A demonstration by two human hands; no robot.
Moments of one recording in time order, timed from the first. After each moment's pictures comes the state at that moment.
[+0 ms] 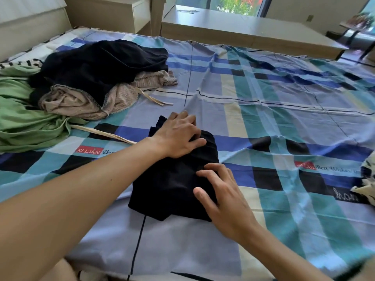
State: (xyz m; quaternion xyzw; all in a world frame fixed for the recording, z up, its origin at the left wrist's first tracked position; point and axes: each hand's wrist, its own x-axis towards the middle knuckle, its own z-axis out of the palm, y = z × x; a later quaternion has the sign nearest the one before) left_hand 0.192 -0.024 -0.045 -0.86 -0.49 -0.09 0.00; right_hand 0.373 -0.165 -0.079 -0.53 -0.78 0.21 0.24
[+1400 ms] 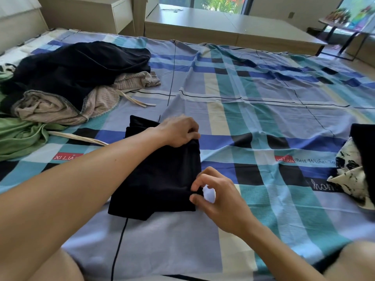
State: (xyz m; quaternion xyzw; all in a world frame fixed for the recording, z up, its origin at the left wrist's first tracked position) left_hand 0.235 0.013 -0.041 -0.86 -0.48 -0.07 -0.12; right_hand 0.406 -0.162 -0.071 -0.50 -0.77 0.29 0.28
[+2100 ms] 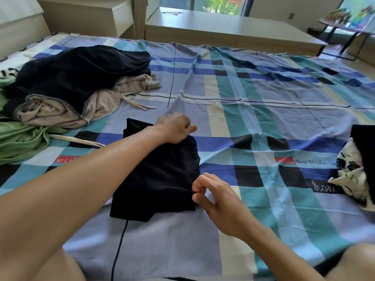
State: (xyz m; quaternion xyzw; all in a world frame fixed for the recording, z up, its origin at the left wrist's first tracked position) left_hand 0.233 0.020 -0.033 -0.80 -0.59 -0.05 -0.10; right_hand 0.409 -0.159 -0.072 -0.47 -0.80 0.28 0.25
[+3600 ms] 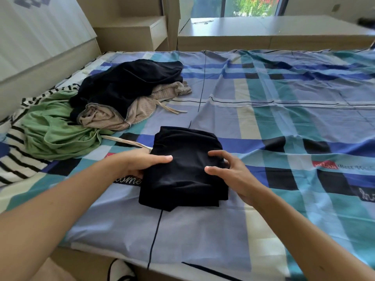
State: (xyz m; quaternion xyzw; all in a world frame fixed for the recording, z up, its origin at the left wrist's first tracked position) left_hand 0.101 -0.100 -0.033 -0.48 -0.71 -0.12 -0.50; right_hand 0.375 -0.103 -0.076 -0.52 -0.58 0.54 0.31
